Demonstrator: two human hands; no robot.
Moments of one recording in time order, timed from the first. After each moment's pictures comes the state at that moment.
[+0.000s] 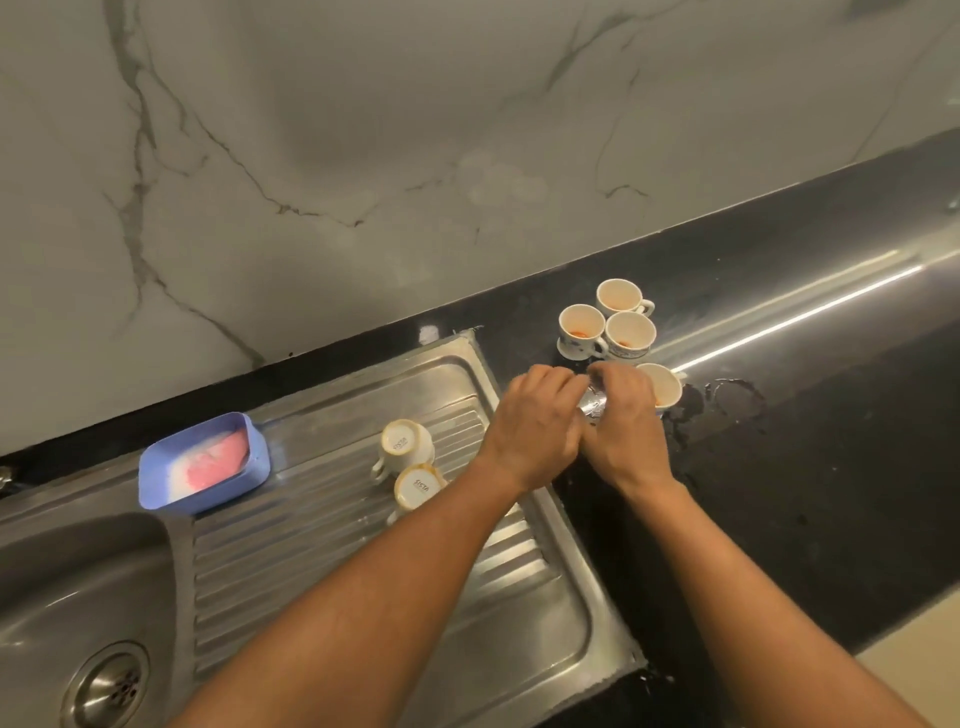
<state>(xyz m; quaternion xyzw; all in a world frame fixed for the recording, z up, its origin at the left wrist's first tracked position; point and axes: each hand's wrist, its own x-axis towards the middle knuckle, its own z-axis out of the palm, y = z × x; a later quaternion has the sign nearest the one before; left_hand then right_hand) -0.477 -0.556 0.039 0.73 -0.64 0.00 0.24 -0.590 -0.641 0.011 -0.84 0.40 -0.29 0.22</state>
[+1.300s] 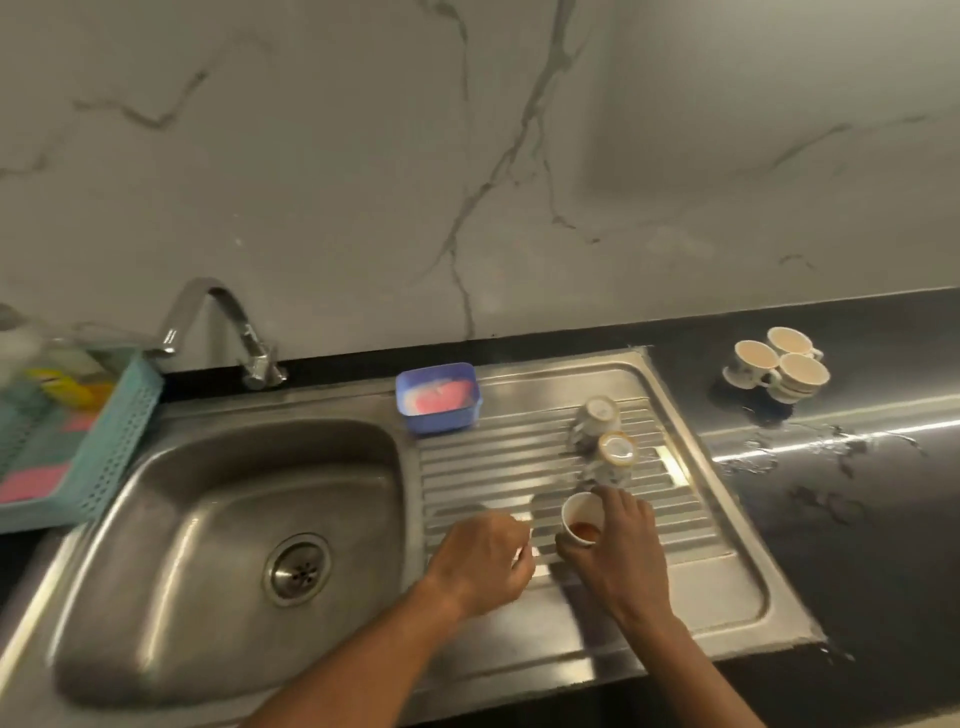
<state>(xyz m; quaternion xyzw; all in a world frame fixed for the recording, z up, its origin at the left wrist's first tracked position) -0.402 -0.215 -0.003 0.80 -0.57 -0.05 0.20 -0.538 -0.353 0.000 -0.88 0.38 -0.16 0.25</state>
